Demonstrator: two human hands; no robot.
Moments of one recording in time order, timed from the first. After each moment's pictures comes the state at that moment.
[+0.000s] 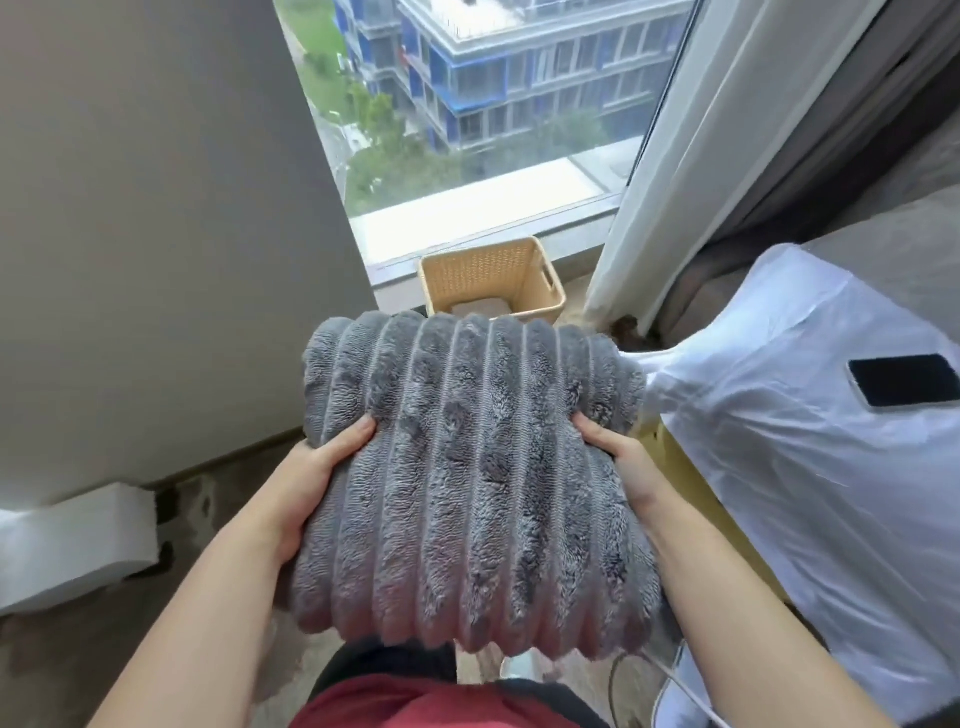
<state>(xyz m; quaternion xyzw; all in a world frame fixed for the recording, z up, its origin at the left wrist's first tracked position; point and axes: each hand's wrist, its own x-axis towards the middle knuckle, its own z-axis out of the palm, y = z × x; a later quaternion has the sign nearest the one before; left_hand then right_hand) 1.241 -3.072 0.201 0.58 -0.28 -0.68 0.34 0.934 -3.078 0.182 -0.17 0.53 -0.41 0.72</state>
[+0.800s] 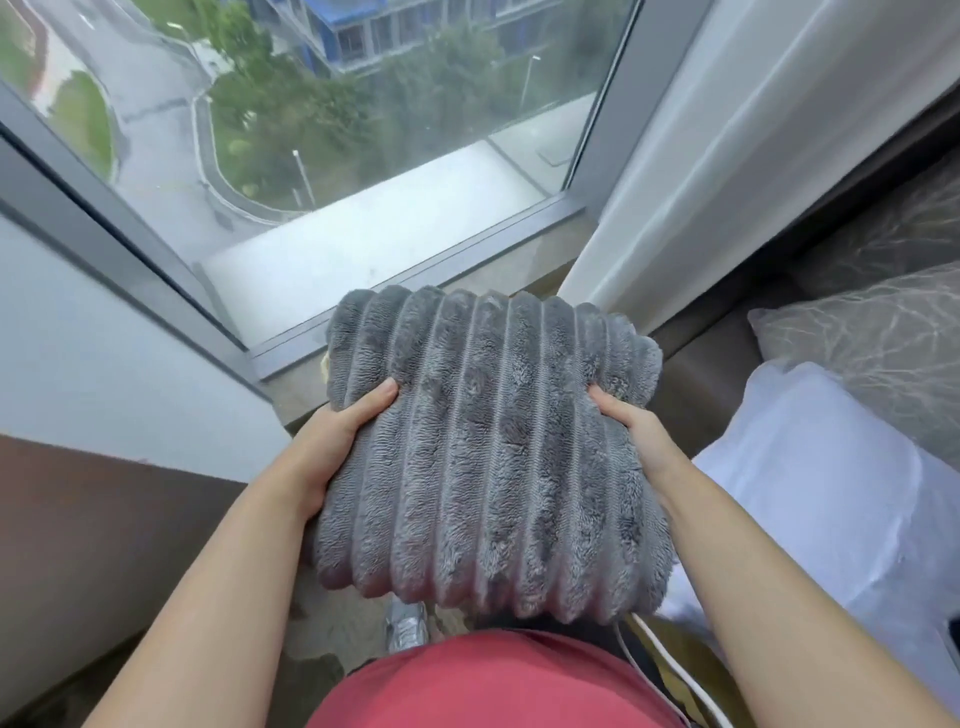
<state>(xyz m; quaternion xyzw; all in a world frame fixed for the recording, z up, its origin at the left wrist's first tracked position) 1.150 -3.583 0.134 0.53 -0.29 -0.77 0.22 0.847 -3.512 0.144 -0.17 0.66 -0.40 0.61</state>
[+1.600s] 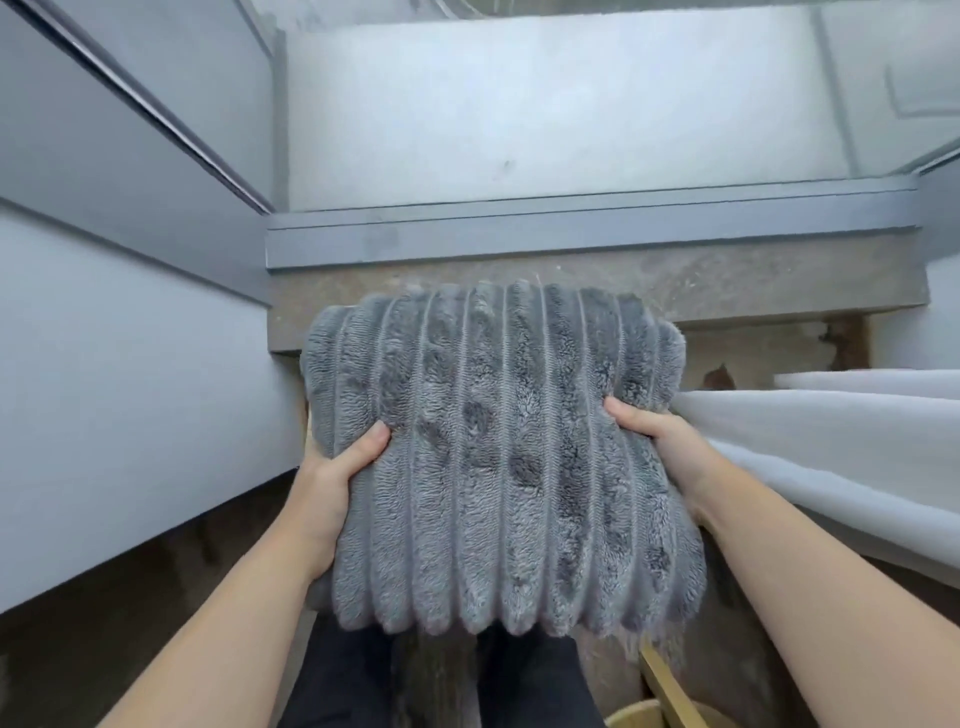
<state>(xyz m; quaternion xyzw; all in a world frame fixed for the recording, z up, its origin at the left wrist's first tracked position) 1.118 -3.744 -0.194 0.65 -0.02 -0.62 0.45 0.830 -3.869 -0.192 -0.14 0.61 -0.06 0.78</state>
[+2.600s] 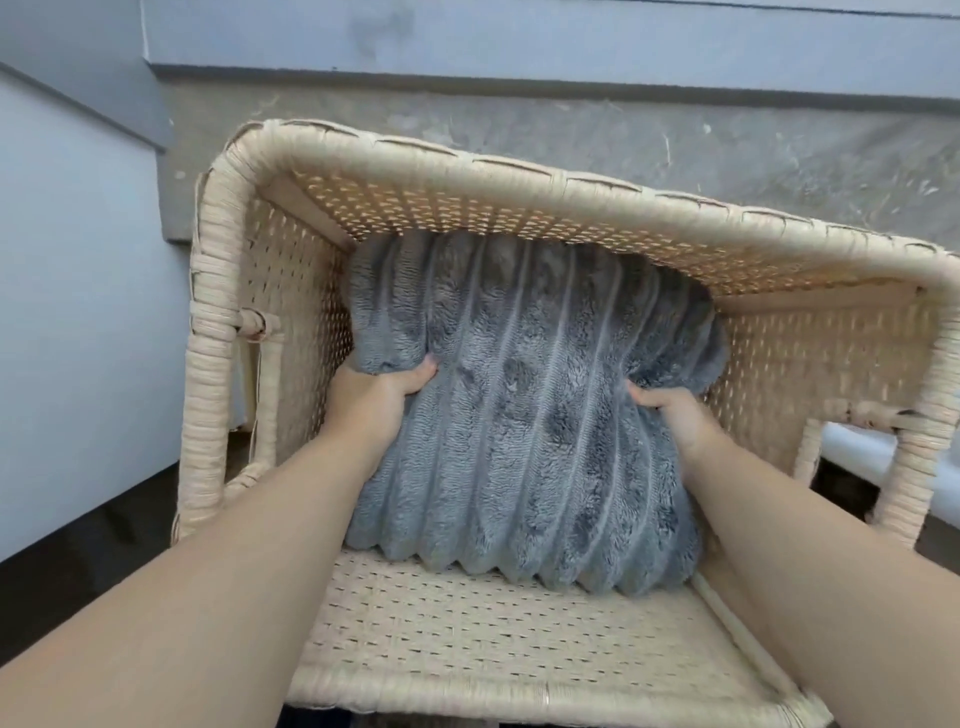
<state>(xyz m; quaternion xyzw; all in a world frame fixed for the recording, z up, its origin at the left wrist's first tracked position) 1.127 -3.766 -0.468 0.76 -0.02 -0.54 0.37 0.875 -3.857 -0.452 -0.24 0.76 0.05 0.60</state>
